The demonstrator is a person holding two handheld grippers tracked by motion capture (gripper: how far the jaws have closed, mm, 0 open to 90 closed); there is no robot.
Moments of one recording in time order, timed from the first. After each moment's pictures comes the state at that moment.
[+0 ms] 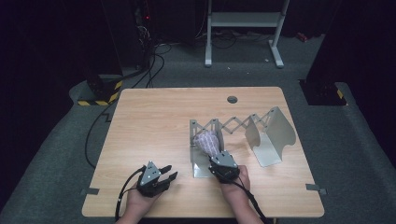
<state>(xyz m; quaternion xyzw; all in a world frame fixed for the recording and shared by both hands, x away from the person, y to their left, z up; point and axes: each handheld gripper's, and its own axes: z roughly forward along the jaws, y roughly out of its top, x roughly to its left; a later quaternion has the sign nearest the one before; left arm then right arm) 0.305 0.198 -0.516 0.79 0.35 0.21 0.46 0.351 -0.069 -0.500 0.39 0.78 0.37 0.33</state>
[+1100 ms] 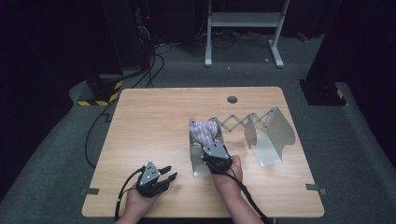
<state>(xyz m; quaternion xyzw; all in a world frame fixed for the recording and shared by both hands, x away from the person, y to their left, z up) 0.305 0.201 -0.517 0.79 0.35 0.20 0.46 0.365 -0.045 -0.474 0.39 0.76 0.39 0.35</state>
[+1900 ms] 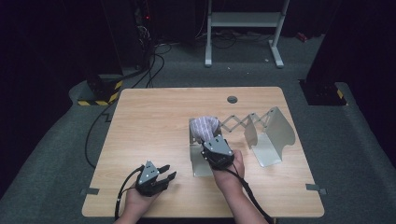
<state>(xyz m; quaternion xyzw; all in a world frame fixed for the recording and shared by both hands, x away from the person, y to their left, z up) 0.307 0.204 -0.517 0.78 0.36 0.21 0.46 0.360 -0.048 -0.431 0.37 0.74 0.43 0.37</state>
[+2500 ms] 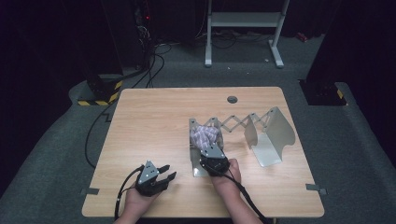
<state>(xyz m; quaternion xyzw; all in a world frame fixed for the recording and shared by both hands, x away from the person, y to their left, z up) 0.308 0.205 -0.518 0.78 0.36 0.20 0.46 0.367 -0.042 -0.492 0.38 0.79 0.36 0.31</state>
